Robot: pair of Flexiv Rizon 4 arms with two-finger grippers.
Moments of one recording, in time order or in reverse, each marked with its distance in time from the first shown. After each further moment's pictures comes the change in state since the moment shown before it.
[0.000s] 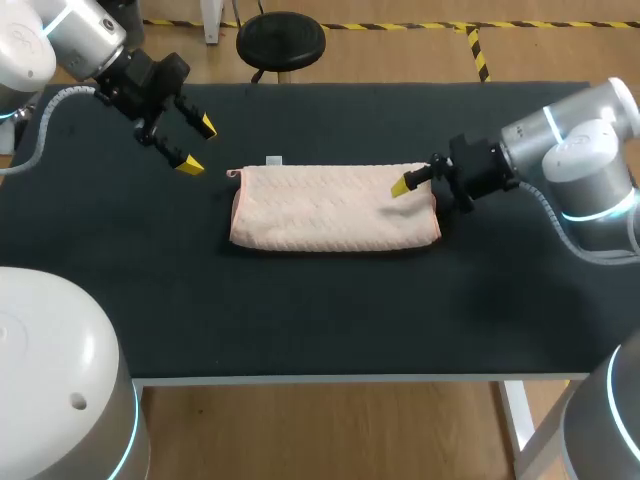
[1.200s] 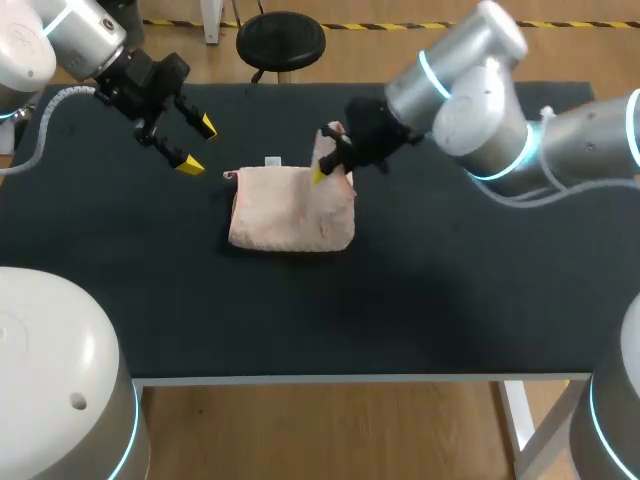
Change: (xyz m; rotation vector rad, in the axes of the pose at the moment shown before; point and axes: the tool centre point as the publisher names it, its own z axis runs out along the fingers) left arm 0.000 0.000 0.000 0.000 0.000 0.000; right arm 0.134 0.011 0.108 0.049 -0.242 -0.099
